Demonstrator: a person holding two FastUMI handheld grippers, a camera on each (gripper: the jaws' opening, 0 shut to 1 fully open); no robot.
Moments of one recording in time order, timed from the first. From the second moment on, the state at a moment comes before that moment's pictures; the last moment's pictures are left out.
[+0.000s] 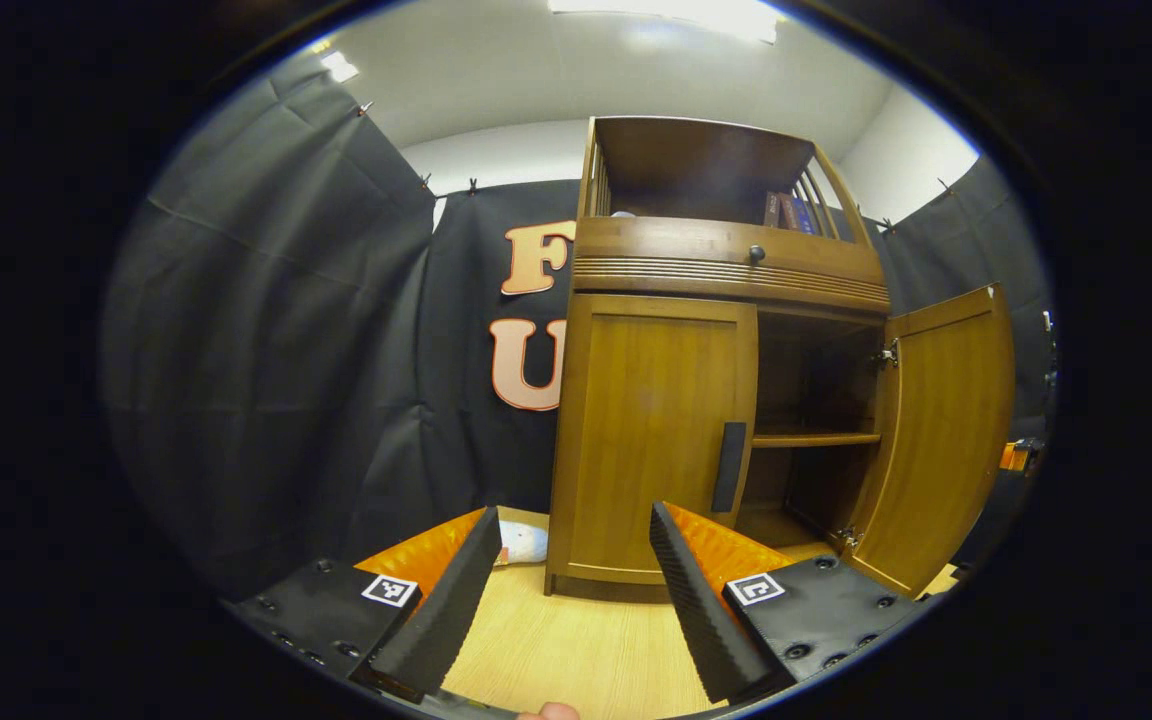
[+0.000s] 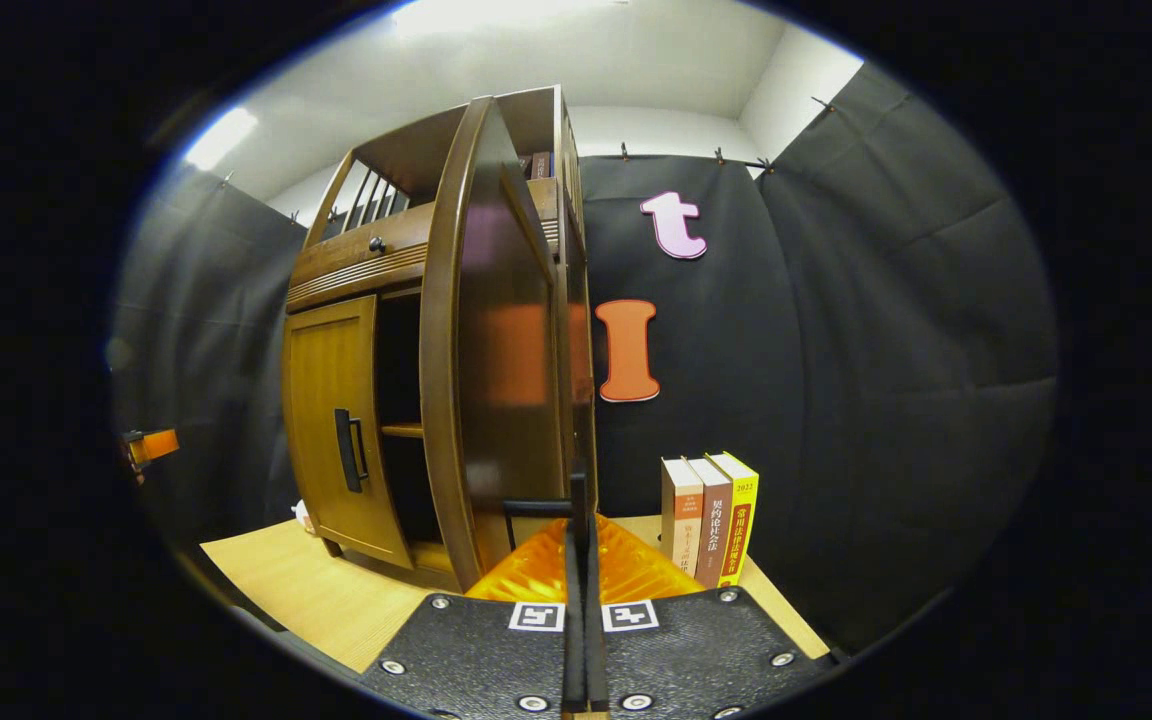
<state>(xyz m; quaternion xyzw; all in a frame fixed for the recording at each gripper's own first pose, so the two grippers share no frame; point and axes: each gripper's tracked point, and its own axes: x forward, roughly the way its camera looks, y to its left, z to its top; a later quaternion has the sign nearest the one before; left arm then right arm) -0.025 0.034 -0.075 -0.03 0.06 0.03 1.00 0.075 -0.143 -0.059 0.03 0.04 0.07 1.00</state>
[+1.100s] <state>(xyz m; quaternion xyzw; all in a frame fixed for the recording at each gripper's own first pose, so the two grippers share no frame) -0.001 0.014 -0.082 -0.03 0.06 0.00 1.00 -0.009 -0.155 -0.043 0.04 0.04 -0.03 1.00</state>
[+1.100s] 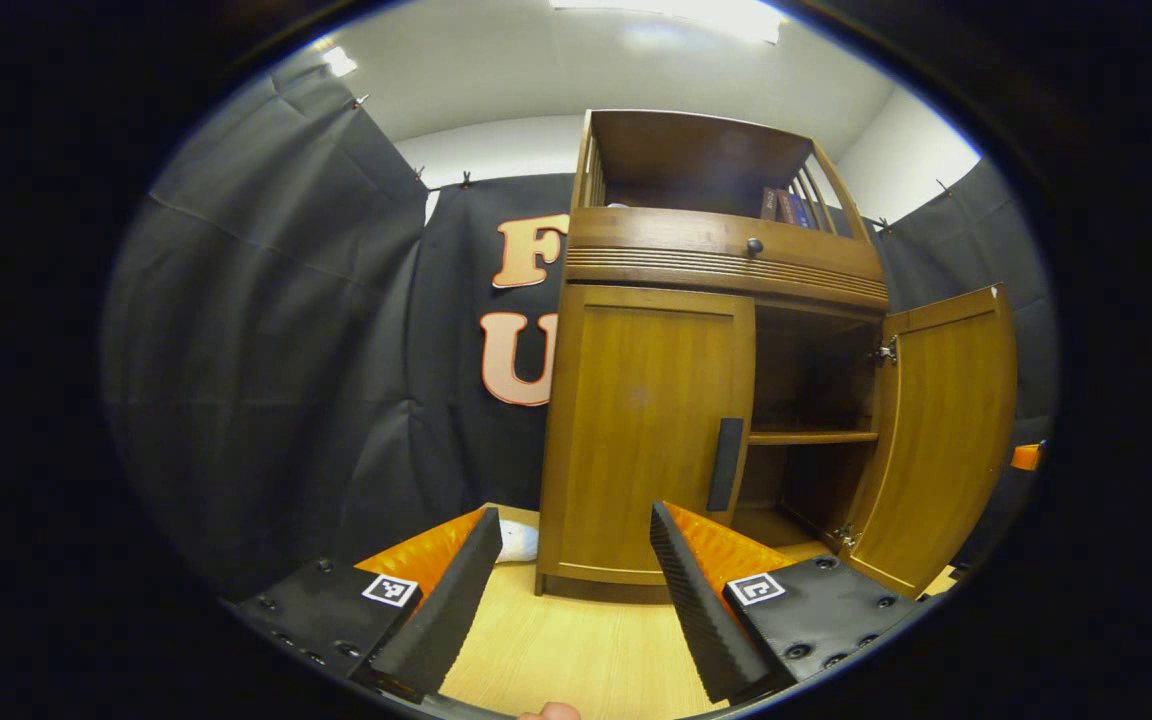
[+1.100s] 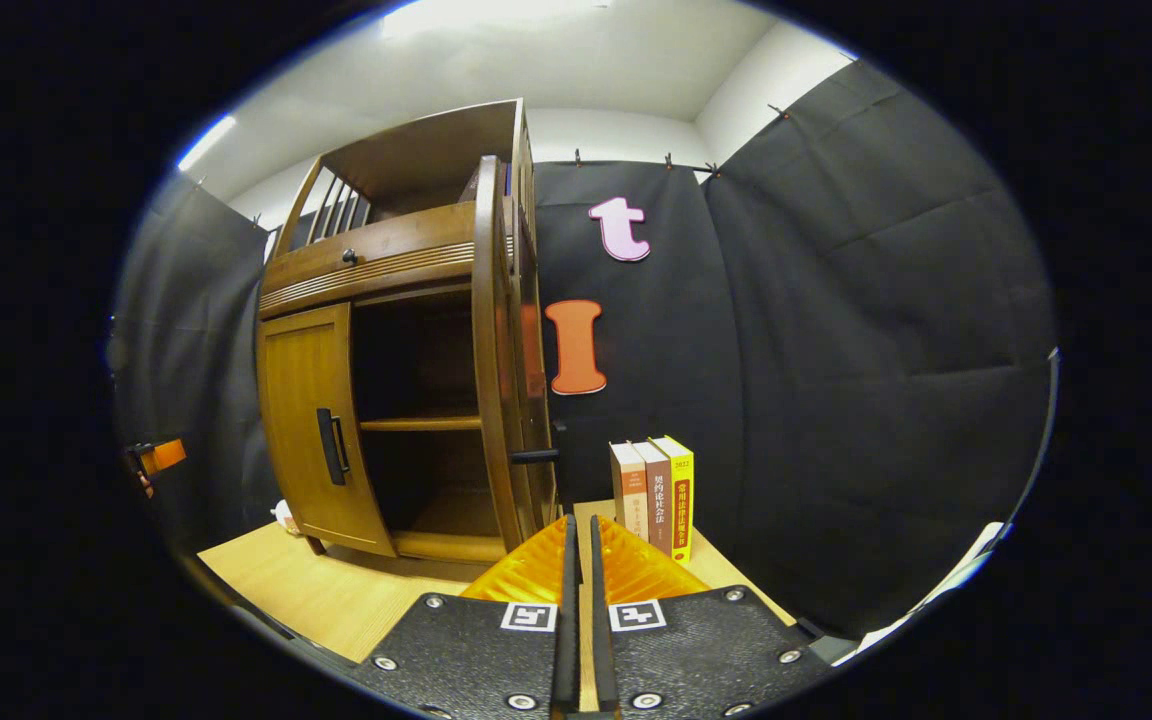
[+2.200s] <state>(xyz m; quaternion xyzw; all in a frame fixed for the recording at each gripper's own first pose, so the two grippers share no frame) 0.150 -0.150 -0.092 -0.01 0.07 -0.16 0.98 -0.016 -0.065 -0.038 0.04 0.04 0.01 1.00</state>
